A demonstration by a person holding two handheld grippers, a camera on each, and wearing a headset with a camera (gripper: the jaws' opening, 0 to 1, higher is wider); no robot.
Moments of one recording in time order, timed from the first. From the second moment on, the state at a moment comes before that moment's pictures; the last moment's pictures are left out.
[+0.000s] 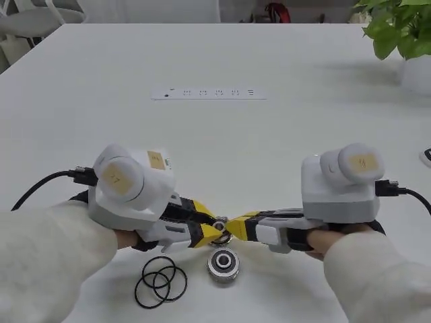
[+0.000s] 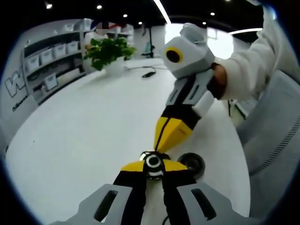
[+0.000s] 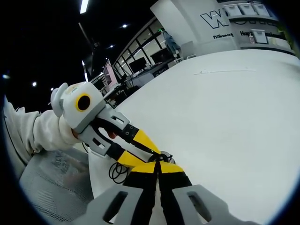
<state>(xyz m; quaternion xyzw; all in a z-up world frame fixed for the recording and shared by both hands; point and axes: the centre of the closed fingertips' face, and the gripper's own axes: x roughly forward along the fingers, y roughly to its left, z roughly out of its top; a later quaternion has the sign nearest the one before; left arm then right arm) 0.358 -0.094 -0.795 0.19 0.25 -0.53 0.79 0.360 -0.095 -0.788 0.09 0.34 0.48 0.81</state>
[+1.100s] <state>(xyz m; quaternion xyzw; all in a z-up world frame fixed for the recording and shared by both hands) 0.343 -0.086 -0.762 0.17 0.24 -0.52 0.80 0.357 -0.109 -0.767 0.10 0.31 0.47 0.82</state>
